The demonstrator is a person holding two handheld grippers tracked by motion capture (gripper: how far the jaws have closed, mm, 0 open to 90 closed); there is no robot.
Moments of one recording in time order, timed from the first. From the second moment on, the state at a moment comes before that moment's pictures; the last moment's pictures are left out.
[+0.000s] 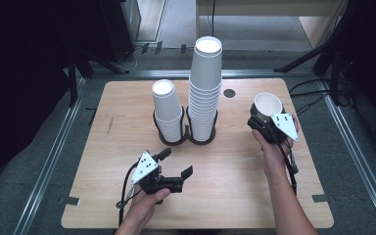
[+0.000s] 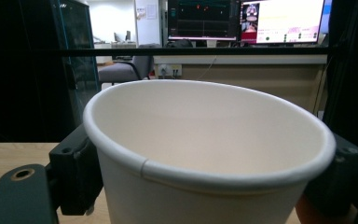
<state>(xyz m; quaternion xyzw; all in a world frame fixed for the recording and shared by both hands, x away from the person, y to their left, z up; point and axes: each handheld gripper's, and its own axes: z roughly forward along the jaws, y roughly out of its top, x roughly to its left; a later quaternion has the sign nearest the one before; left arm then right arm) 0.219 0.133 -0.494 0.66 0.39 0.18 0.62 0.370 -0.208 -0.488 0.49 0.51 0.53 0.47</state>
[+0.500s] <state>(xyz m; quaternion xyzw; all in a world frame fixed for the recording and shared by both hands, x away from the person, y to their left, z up) 0.220 0.133 -0.495 0.66 0.39 0.18 0.62 0.392 -0.217 -0.515 0.49 0.53 0.50 0.47</state>
